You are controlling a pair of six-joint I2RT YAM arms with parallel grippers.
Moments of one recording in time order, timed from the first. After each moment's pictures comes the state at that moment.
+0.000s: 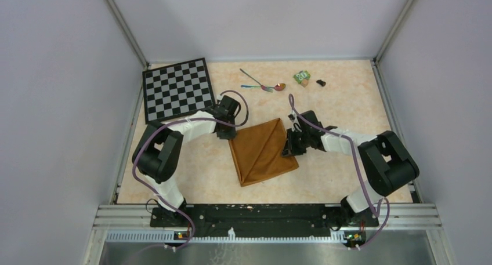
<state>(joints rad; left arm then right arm) -0.52 1.76 1.08 -0.44 -0.13 -0.55 0.49 1.55 0.69 -0.14 -0.39 0.49</state>
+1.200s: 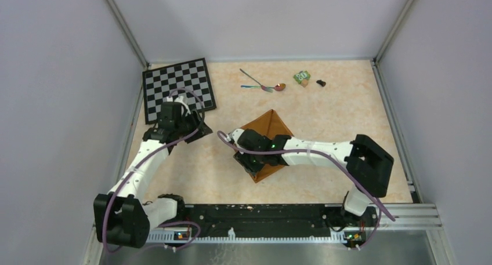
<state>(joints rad) -0.15 1.13 0.81 -0.47 0.24 -0.56 1.11 1.66 1.11 -0.43 0.03 0.17</state>
